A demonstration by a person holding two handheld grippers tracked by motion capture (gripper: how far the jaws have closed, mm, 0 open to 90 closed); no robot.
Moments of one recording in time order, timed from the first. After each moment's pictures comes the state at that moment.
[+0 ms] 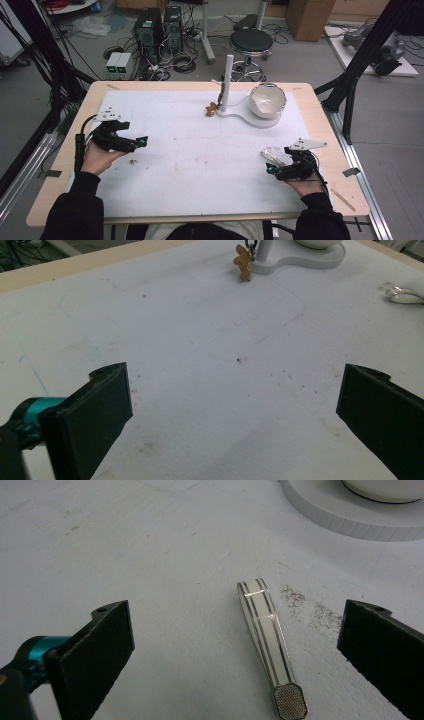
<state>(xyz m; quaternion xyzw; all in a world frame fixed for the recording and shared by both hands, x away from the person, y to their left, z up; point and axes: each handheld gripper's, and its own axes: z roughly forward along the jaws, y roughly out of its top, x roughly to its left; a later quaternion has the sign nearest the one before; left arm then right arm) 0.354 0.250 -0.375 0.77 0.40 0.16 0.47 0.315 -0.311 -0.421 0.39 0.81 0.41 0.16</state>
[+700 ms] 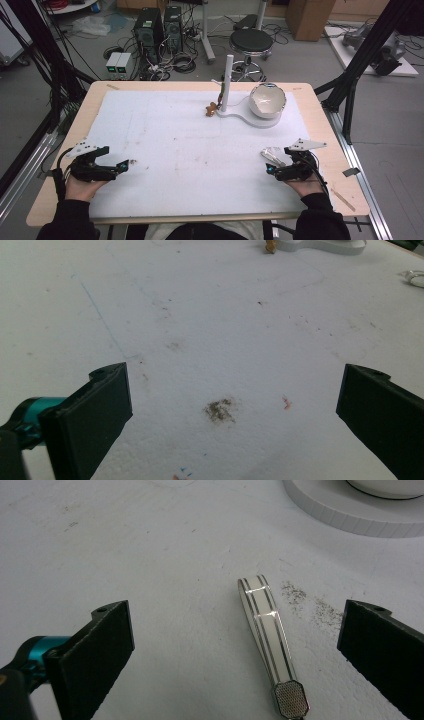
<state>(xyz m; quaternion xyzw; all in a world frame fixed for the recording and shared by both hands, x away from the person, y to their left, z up) 0.287 0.295 -0.421 0.73 0.44 0.19 0.49 0.315 -0.311 -0.422 0.40 0.81 0.41 0.16</state>
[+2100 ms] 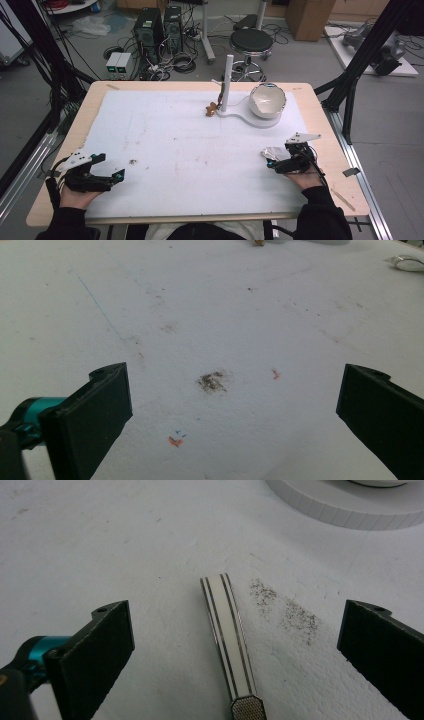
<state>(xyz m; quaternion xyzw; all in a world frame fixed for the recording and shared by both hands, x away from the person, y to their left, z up) 0.265 0.303 -0.430 0.74 0.41 0.20 0.49 0.342 -0.314 -0.428 0.40 0.82 0.37 0.16</state>
